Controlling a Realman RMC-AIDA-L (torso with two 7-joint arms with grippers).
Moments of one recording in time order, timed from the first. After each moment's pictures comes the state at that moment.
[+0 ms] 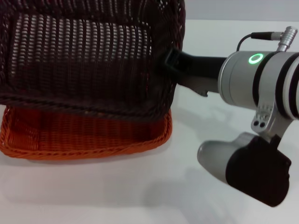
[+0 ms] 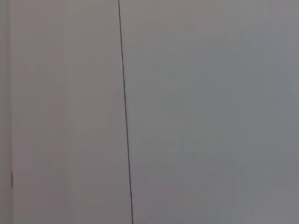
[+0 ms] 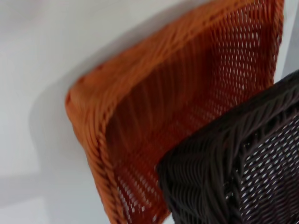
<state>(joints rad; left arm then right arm) -0.27 -2.08 1.28 0.16 -0.38 1.21 0.03 0.30 2.04 -2.11 -2.05 0.25 1.11 -1.89</state>
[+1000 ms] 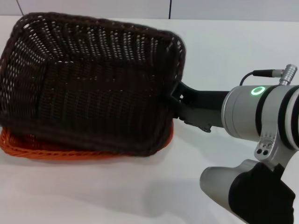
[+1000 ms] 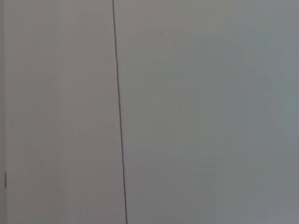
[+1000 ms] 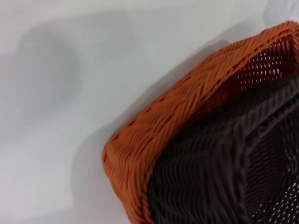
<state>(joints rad) -0.28 -2.08 1.29 0.16 -0.38 1.21 0.03 0.28 1.98 -2.19 -2.06 0.30 1.16 -1.72</state>
